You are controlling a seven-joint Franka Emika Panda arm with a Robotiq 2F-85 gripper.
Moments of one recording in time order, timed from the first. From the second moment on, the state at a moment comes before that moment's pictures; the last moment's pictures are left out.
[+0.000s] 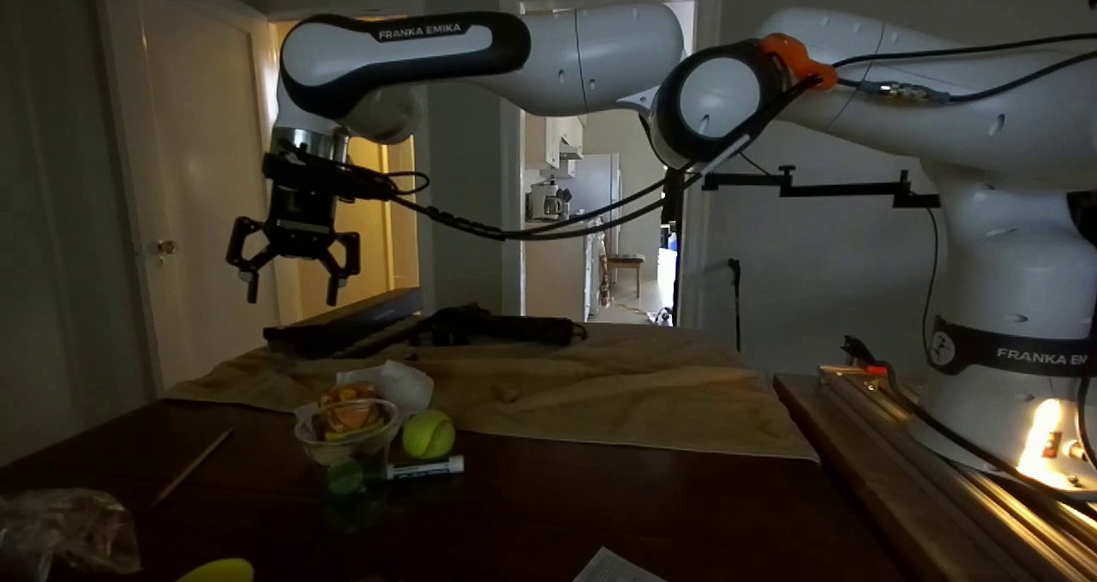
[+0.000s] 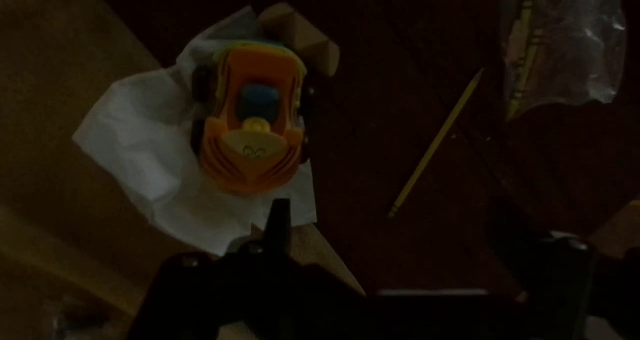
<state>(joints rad) 0.01 1.23 0.01 -0.46 0.13 1.79 0.70</state>
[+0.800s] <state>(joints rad) 0.01 1.27 0.01 -0.45 0.12 1.70 0.96</state>
